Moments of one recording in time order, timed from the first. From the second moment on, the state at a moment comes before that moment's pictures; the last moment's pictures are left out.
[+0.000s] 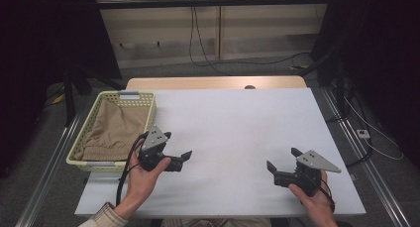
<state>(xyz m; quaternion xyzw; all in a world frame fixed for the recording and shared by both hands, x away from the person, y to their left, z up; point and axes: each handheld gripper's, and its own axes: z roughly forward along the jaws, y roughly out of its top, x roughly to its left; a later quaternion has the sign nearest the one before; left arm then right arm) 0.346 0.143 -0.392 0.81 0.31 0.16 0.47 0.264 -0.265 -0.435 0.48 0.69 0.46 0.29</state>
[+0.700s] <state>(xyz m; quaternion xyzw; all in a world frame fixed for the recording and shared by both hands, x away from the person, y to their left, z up) 0.332 0.157 -0.427 0.81 0.33 0.14 0.47 0.262 -0.266 -0.434 0.48 0.69 0.46 0.29</state>
